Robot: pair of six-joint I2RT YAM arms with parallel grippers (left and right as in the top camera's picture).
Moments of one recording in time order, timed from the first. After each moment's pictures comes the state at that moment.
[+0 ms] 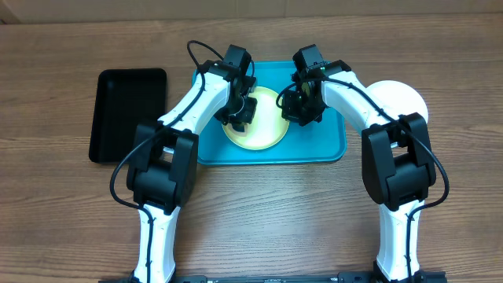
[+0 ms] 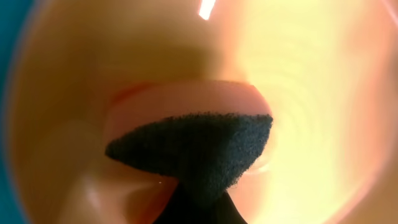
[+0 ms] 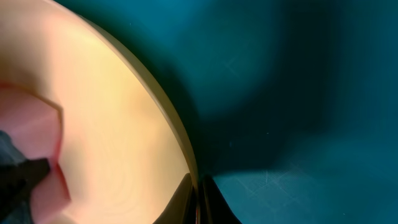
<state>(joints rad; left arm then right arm) -0.37 2.26 1.75 -0.93 0.17 -0.08 0.33 2.22 1.69 -0.85 -0.28 0.46</state>
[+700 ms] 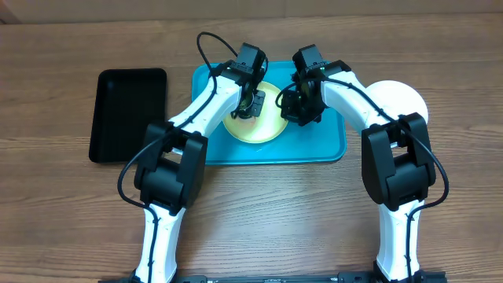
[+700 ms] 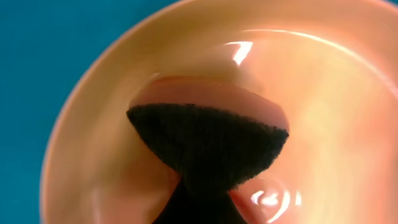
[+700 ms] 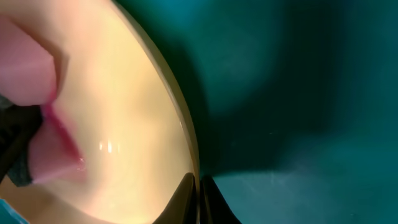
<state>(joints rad) -0.41 2.27 1.77 -0.78 -0.06 -0.14 0.33 2.22 1.69 -0.86 -0.29 0.47</state>
